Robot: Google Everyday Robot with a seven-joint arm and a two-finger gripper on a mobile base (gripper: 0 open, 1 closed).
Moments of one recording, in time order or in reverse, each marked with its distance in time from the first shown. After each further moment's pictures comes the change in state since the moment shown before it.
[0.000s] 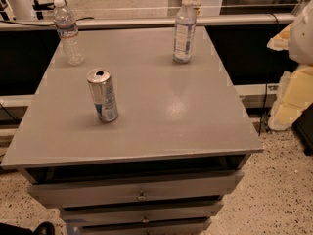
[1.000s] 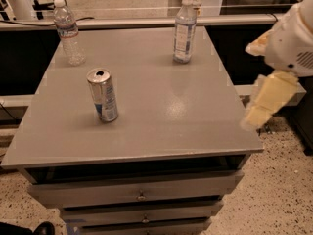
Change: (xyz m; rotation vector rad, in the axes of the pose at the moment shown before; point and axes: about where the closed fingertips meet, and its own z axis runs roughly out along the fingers) arm -0.038 0.007 0.020 -0.023 -0.134 0.012
